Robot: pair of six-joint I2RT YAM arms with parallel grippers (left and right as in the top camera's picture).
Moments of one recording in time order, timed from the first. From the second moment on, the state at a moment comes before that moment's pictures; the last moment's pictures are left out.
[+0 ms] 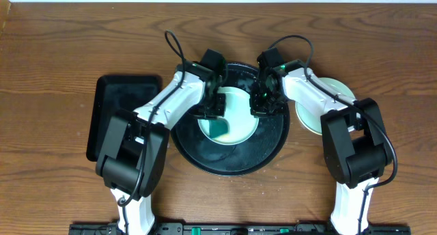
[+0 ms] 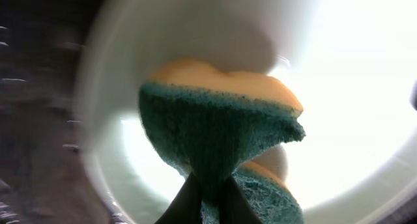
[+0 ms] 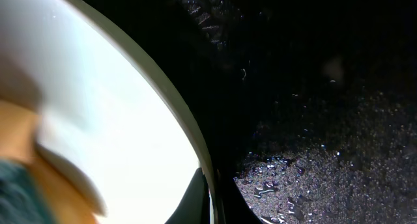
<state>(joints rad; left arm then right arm) -0.45 1.98 1.39 -0.92 0.19 -0.33 0.40 2.09 1.42 -0.84 -0.30 0.40</state>
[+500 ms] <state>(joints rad) -0.45 1.98 1.38 -0.66 0.04 -0.31 0.40 2.09 1.42 -0.84 -0.30 0.40</state>
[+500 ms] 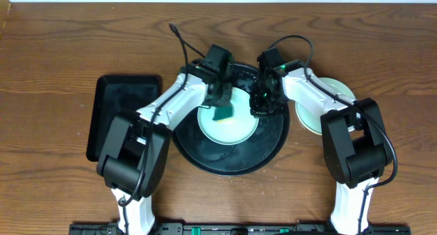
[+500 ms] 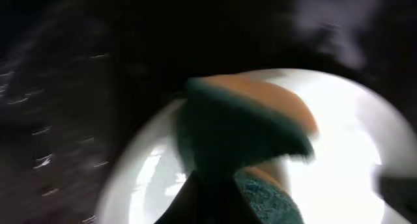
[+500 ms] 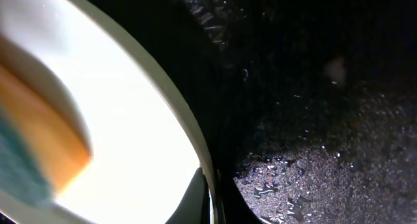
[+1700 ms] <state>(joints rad) 0.07 1.62 1.67 -1.17 -0.03 -0.31 0.57 1.72 1.42 -0.92 0.26 0.24</state>
